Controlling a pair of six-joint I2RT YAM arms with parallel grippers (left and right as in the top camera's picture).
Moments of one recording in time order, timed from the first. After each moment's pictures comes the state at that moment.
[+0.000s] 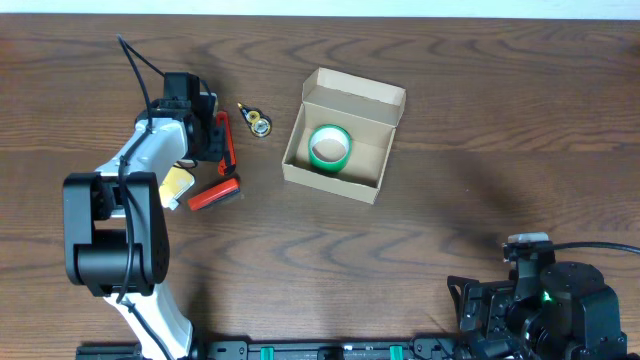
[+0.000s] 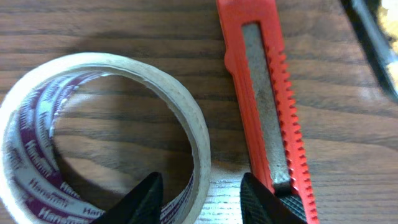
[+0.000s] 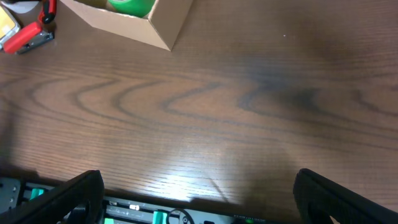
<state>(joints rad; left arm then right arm) -0.01 1.96 1.24 -0.43 0.07 0.13 0.30 0.54 1.09 -1.46 -0.03 0.29</state>
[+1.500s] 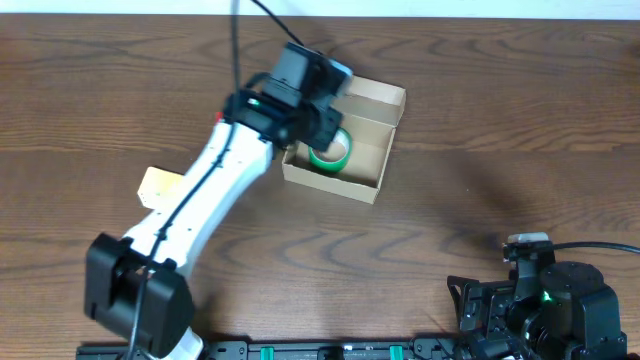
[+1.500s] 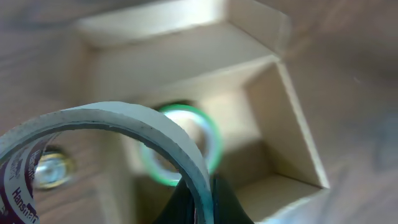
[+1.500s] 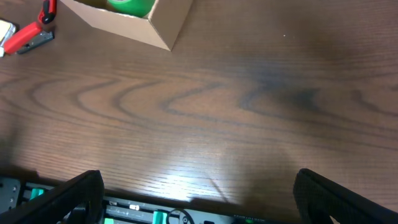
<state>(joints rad) -0.53 1.77 1.54 -0.66 0.26 0.09 0.30 0.54 1.09 -1.46 -0.03 0.29</state>
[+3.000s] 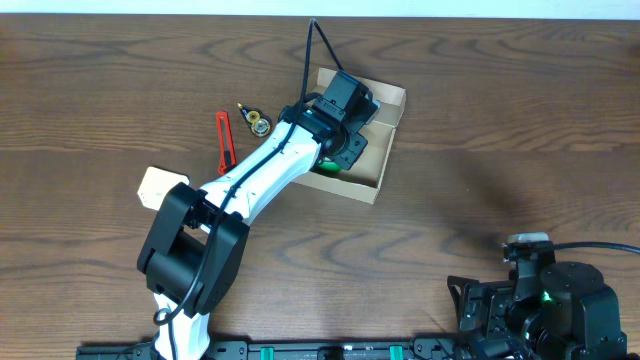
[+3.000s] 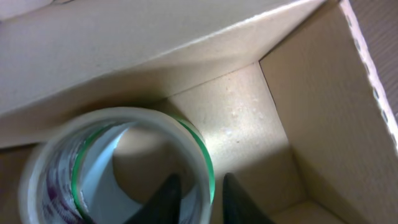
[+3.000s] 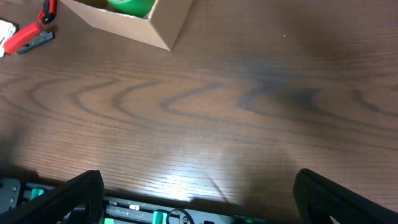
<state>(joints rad) -0.62 2.00 1.54 -0.55 0.14 0.12 0.30 0.54 1.09 -1.46 -0.03 0.29</state>
